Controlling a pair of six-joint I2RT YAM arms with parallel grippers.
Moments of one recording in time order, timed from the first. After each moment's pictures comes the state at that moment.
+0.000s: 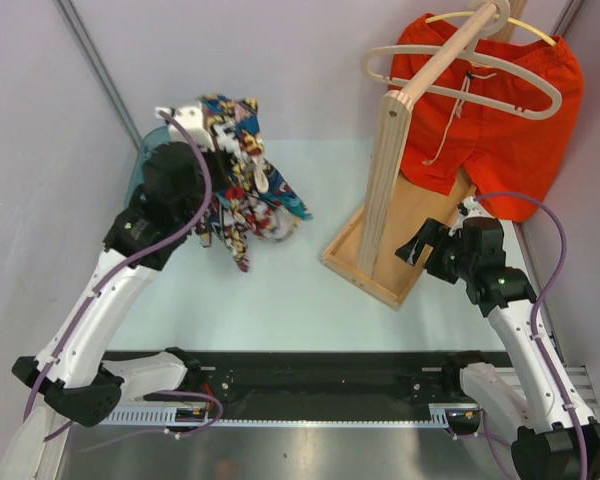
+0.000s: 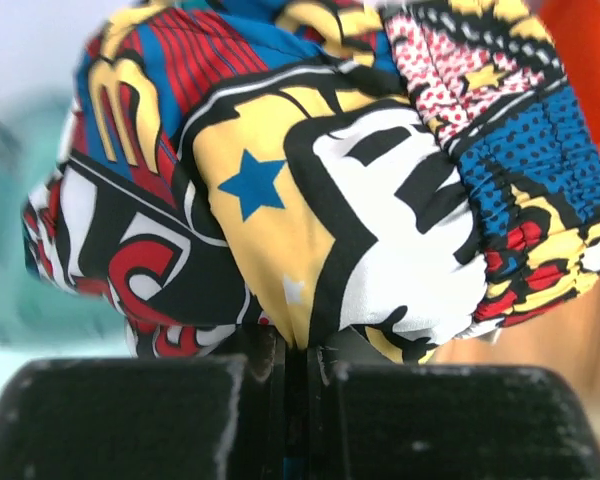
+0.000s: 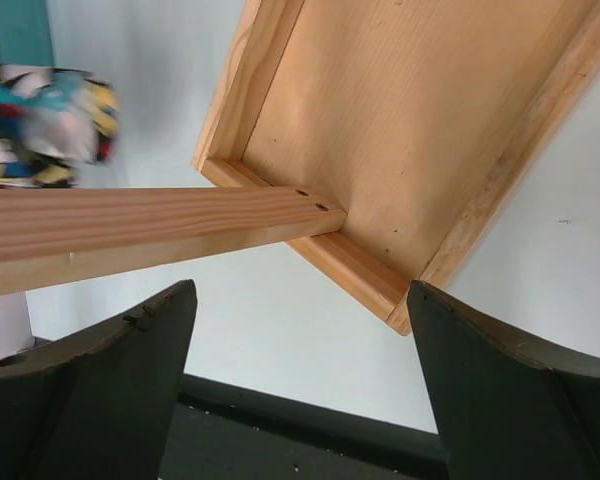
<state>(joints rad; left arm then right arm) -0.56 1.14 1.43 -0.56 -0.40 -0.23 0.15 0.83 0.80 -0.63 -0.23 0.59</state>
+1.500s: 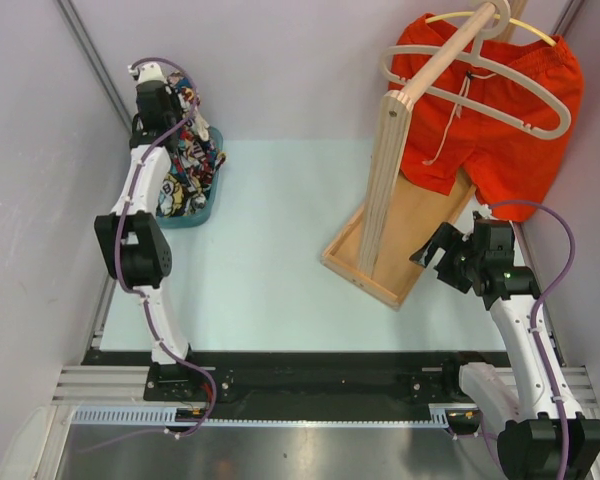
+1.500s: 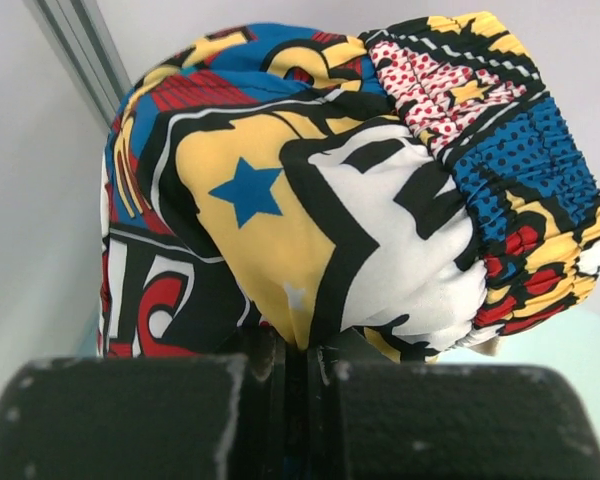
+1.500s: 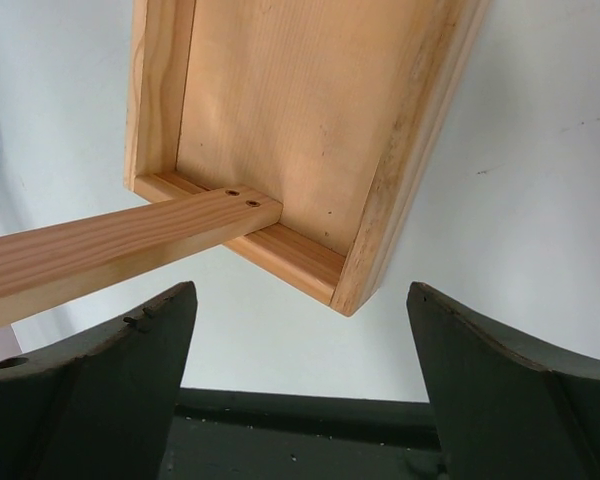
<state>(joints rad) 0.04 2.03 1.96 -0.16 -0.24 -0.13 0.01 0.86 0.80 -0.74 -0.23 0.59</state>
